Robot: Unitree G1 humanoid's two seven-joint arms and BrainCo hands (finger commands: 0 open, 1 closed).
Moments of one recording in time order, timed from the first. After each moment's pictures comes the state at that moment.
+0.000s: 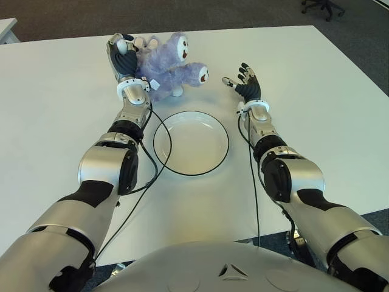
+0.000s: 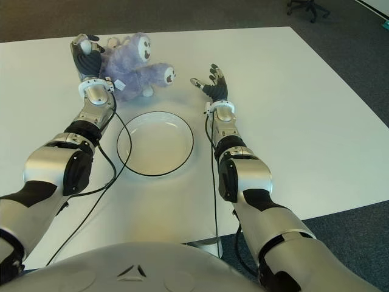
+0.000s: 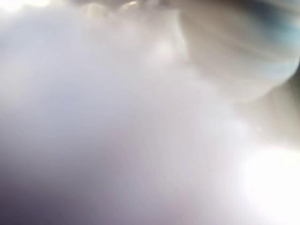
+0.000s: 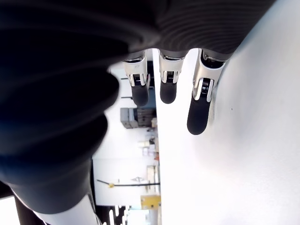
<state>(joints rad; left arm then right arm) -0.92 0.17 0.12 1.22 0.15 -0.50 0.65 -0.91 -0.07 -0.24 1.29 -0.04 -0.32 -0.07</state>
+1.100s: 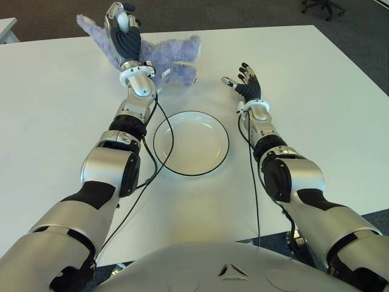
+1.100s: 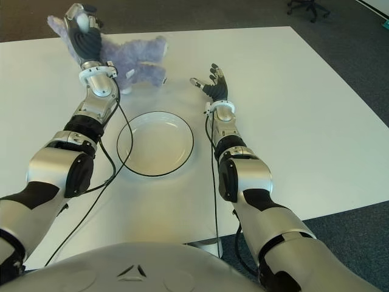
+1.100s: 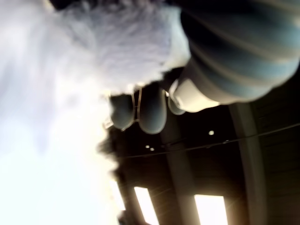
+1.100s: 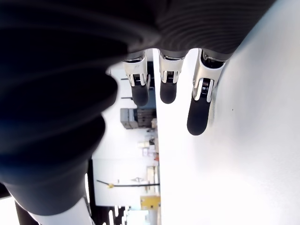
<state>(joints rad) -0.91 0.15 0.06 1.01 0.22 -0.53 0.74 -0.91 -0.07 -0.24 1.29 -0.04 -0.32 -0.07</state>
